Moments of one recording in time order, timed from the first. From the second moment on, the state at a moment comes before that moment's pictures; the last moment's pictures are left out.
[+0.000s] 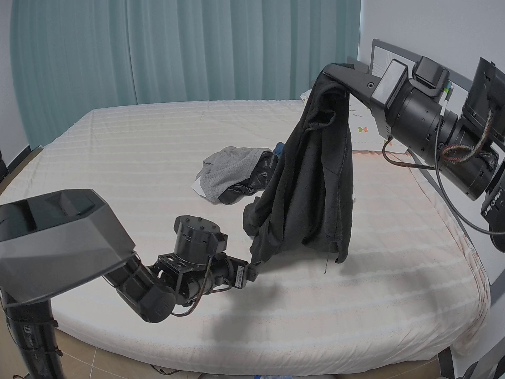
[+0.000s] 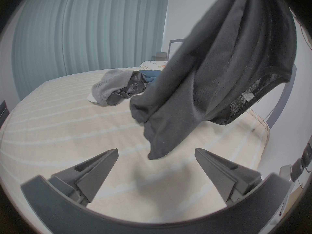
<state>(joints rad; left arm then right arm) -0.61 2.20 -0.82 -0.85 0.10 -0.16 0.67 1.58 -1.01 -0.87 0.07 0.62</state>
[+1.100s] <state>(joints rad) -0.60 2.24 -0.90 -0.91 0.17 -0.40 0.59 1.61 -0.94 -0.87 0.07 0.62</state>
